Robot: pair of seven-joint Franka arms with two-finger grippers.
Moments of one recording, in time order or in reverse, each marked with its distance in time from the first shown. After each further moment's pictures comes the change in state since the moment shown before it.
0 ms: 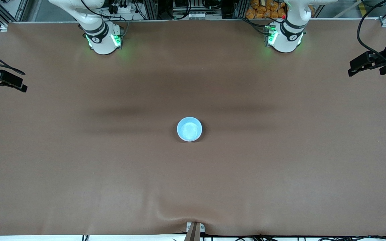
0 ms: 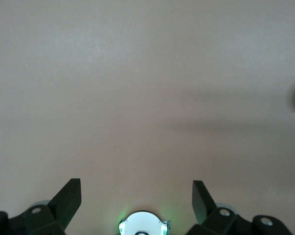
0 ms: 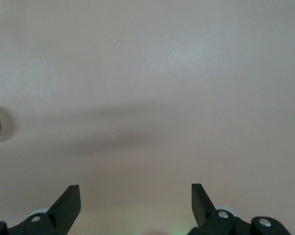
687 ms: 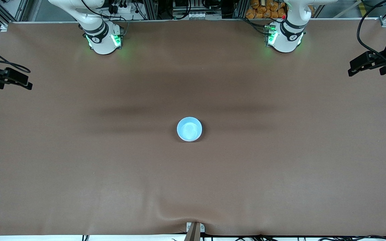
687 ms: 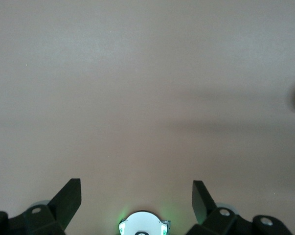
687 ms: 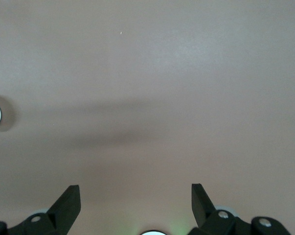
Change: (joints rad) left arm 0.000 0.000 0.000 0.000 0.000 0.000 0.000; right arm 0.014 -0.003 0.003 -0.006 0.000 -0.016 -0.013
